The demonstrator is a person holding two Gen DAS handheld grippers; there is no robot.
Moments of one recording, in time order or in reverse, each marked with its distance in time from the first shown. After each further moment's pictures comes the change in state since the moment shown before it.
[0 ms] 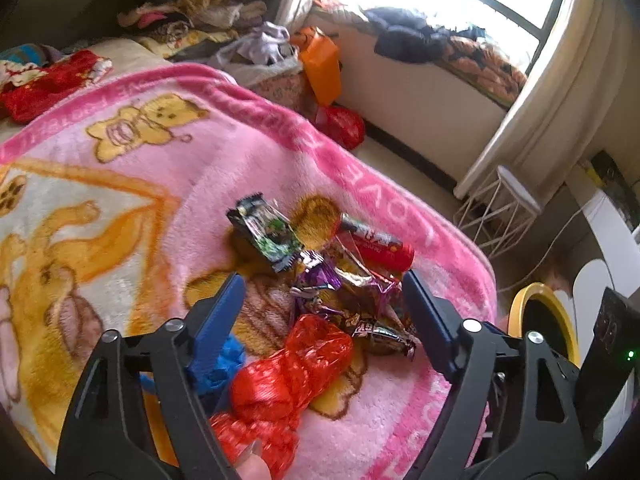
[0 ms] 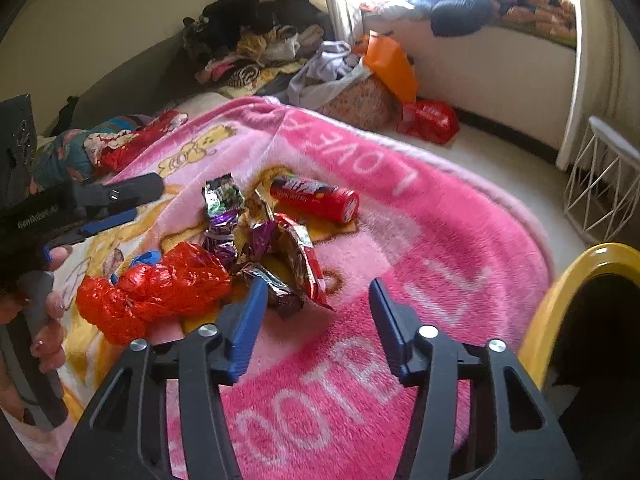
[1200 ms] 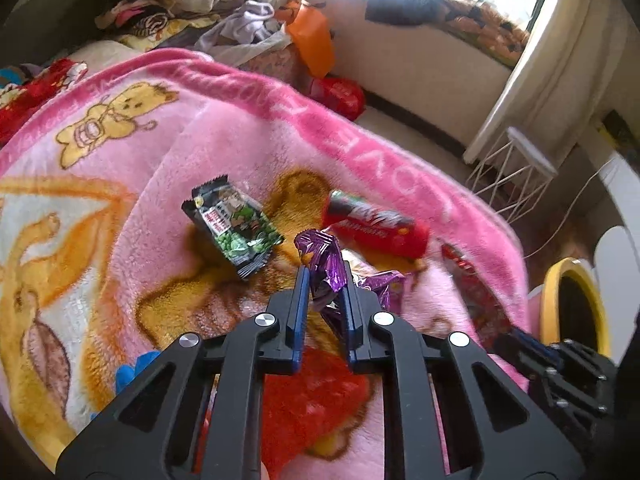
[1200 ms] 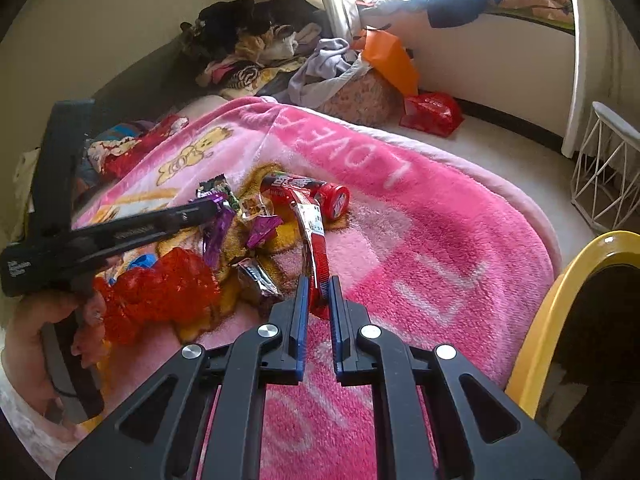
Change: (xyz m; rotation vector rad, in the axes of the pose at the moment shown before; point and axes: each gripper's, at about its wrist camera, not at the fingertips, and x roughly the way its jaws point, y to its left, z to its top) left arm 0.042 -0.020 0.000 0.072 0.060 0.024; right arm -0.010 -0.021 -0.006 0.030 -0.010 0.033
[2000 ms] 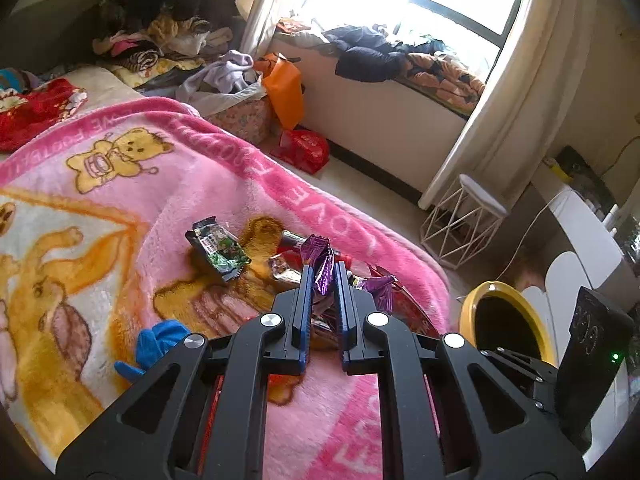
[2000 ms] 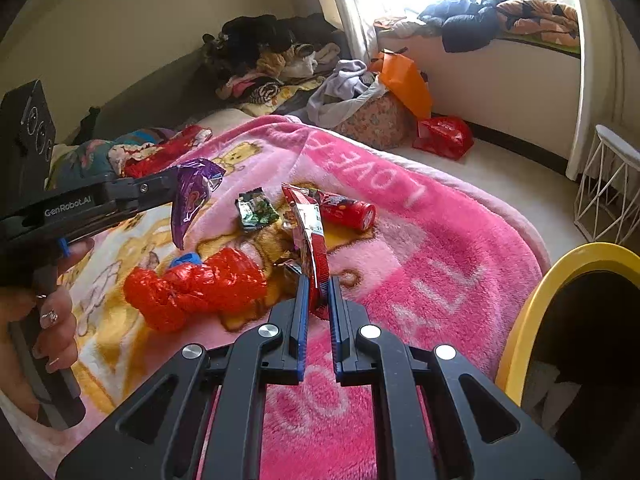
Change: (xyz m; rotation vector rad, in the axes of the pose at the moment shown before) left arm -0.094 -0.017 -0.015 -0.014 -0.177 -0.124; right arm -0.048 0.026 -0.007 -0.048 -0.069 0.033
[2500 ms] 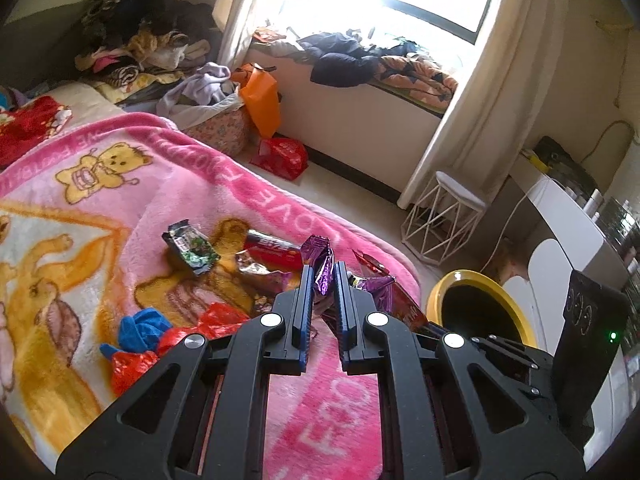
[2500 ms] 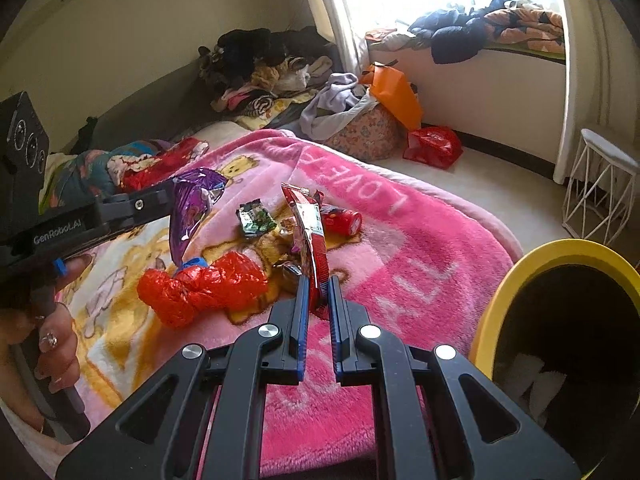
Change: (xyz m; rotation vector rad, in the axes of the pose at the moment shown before) left arm -0.023 -0.036 -0.014 0.061 -0.026 -0.048; right arm -0.035 -0.001 -0.005 0.018 -0.043 -0.026
